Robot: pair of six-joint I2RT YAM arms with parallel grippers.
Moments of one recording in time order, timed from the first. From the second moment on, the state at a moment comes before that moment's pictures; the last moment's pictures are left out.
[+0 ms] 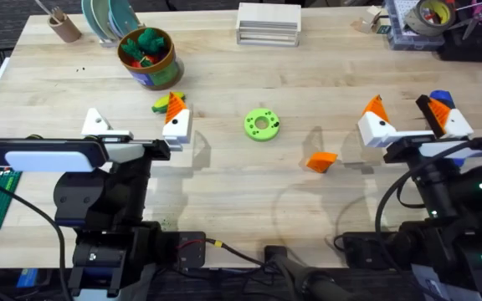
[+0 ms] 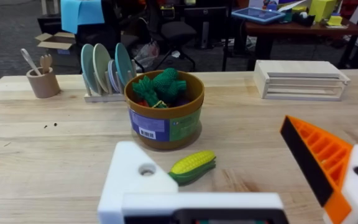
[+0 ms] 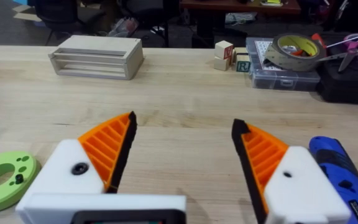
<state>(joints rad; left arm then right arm) -0.01 0.00 0.01 -0.02 0.01 0.00 0.01 0.00 0.01 -0.10 -0.02 0.00</state>
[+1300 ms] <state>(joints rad) -0.01 0.22 0.41 -0.39 0.00 0.01 0.00 0.09 0.53 -0.70 -0.05 0.01</state>
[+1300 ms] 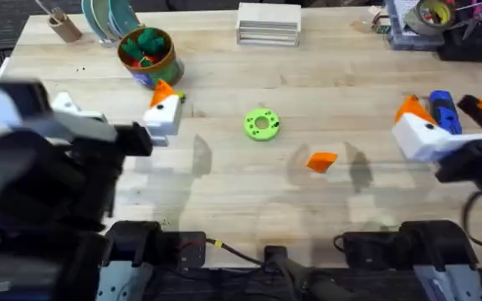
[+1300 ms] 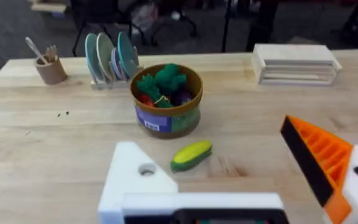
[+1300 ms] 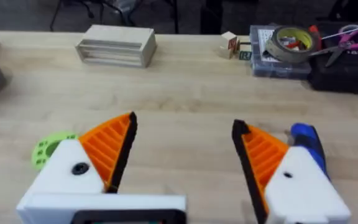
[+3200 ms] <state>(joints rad) -0.01 0.79 0.72 -0.63 0.24 0.22 0.00 0.28 0.77 -1.05 -0.18 0.00</state>
